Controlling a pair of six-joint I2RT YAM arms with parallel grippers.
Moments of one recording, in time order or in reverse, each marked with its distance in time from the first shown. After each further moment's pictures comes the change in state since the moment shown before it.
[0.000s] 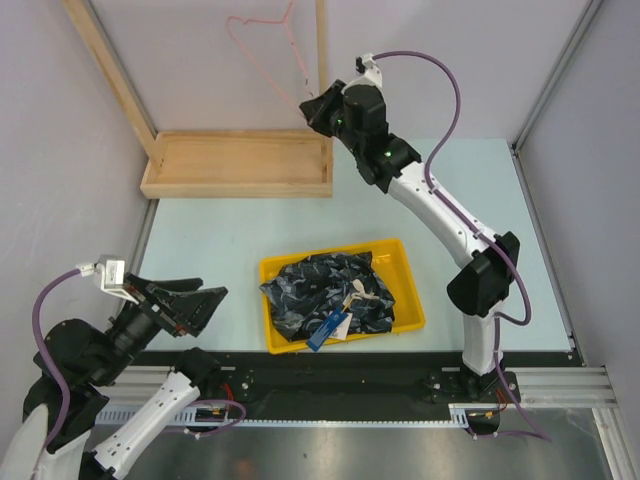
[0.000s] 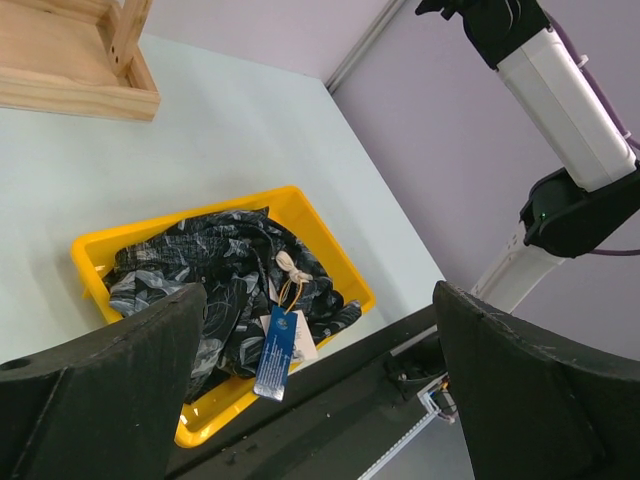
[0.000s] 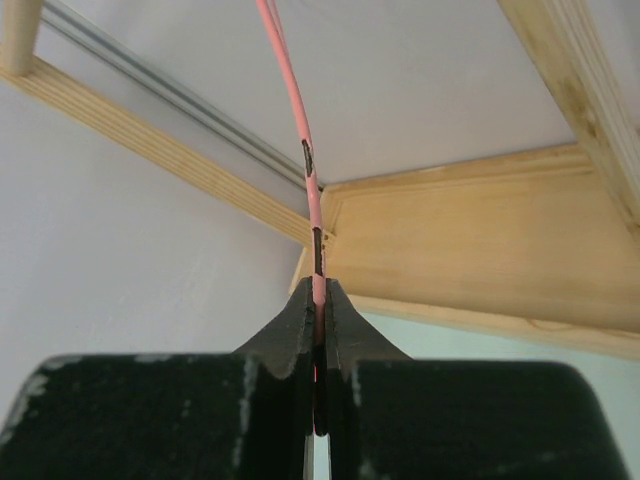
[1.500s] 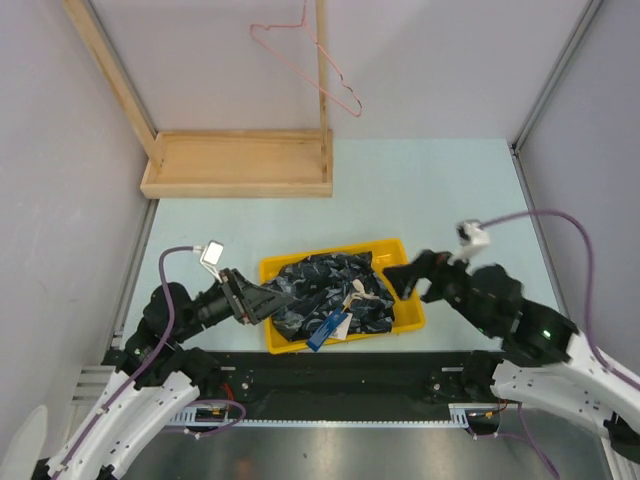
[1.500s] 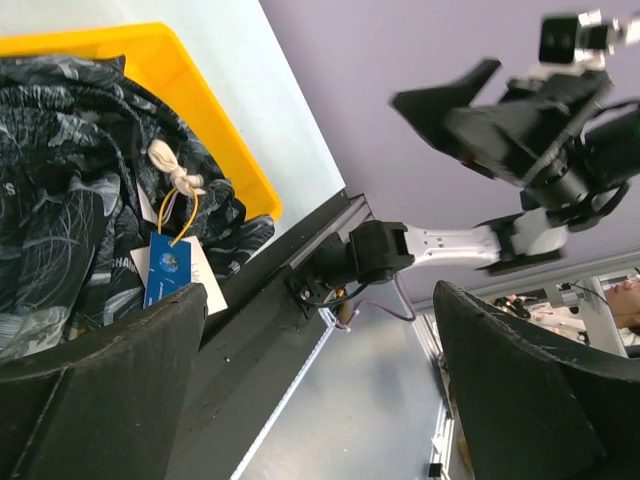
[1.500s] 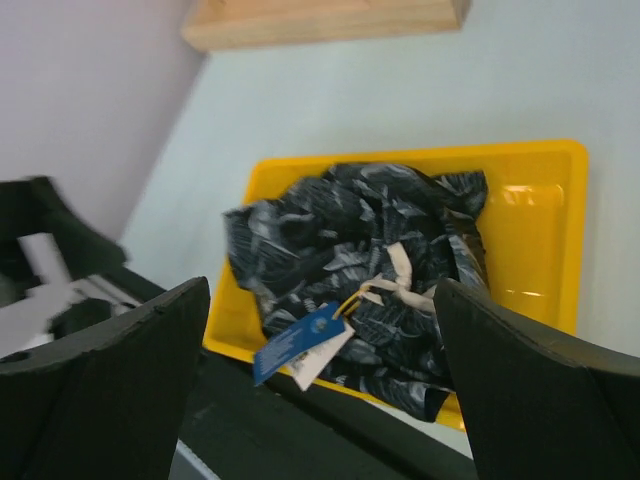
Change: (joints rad) left arm 0.000 0.051 -0.547 0.509 0.388 -0.303; right arm 0.343 -1.308 -1.249 -0.344 0.224 -0.128
